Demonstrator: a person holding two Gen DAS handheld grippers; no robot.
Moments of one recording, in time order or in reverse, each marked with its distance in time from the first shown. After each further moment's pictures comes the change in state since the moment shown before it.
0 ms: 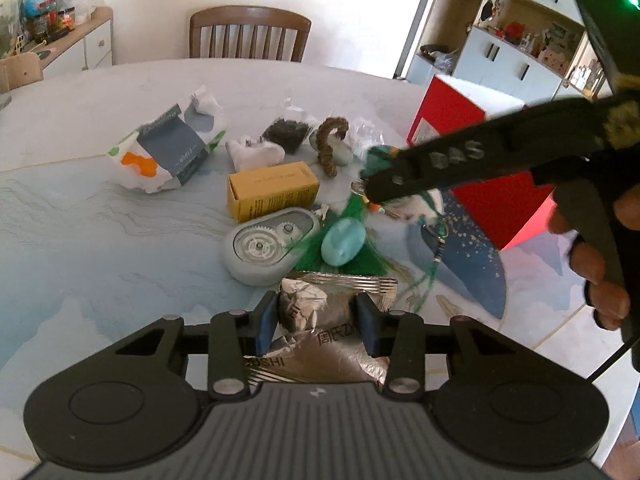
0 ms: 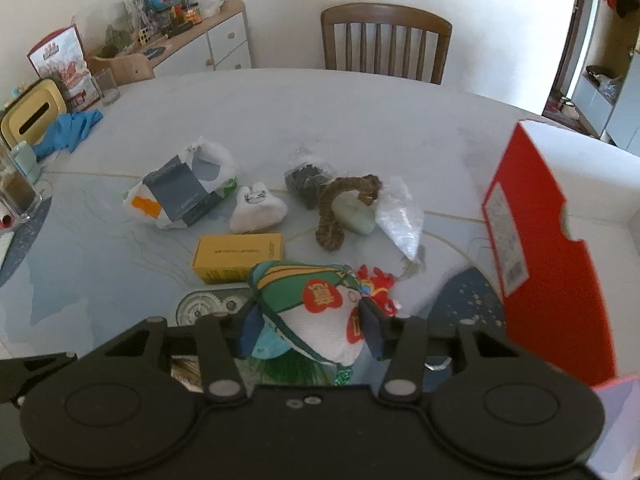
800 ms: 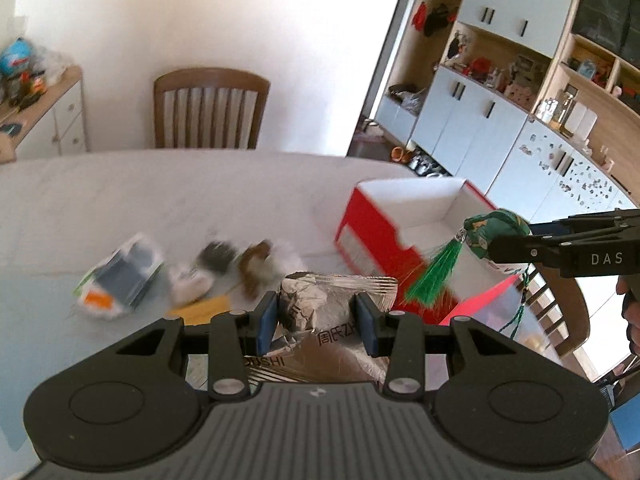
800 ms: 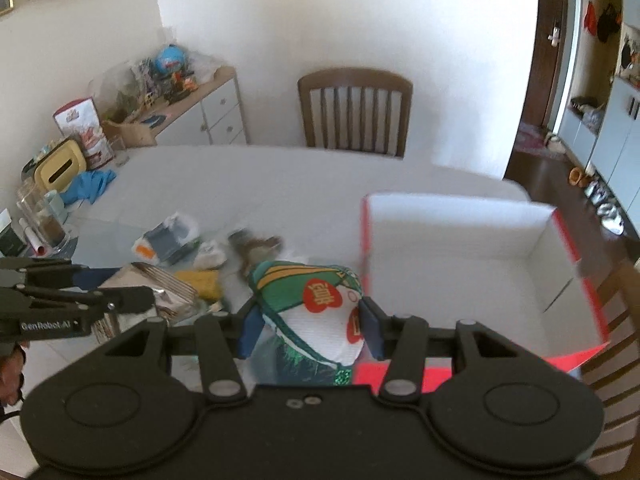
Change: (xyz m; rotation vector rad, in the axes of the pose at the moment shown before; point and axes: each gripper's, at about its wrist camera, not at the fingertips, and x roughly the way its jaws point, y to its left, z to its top) left arm -0.051 -0.074 0.098 0.033 -0.117 -0.075; right arm -0.146 -0.124 0.005 -0.022 -0.155 0.018
